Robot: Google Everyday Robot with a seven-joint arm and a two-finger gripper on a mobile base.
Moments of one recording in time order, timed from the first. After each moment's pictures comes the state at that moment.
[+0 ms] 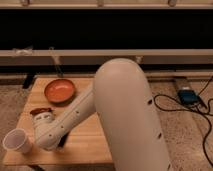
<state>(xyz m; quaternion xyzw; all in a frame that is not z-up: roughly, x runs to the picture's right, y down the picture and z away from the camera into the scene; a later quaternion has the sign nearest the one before) -0.276 0.294 0.753 -0.31 -0.04 0.21 0.93</state>
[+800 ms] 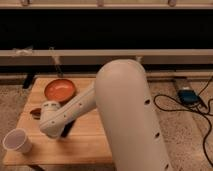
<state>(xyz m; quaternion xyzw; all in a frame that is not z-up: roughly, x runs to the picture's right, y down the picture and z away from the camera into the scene) -0.270 0.254 0.789 -0.30 -0.03 0.21 0.93</state>
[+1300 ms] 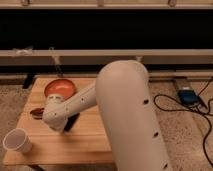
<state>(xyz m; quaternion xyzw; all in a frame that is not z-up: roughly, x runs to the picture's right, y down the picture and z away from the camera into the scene) -0.254 0.216 0.820 -0.30 -0.02 0.22 0.93</state>
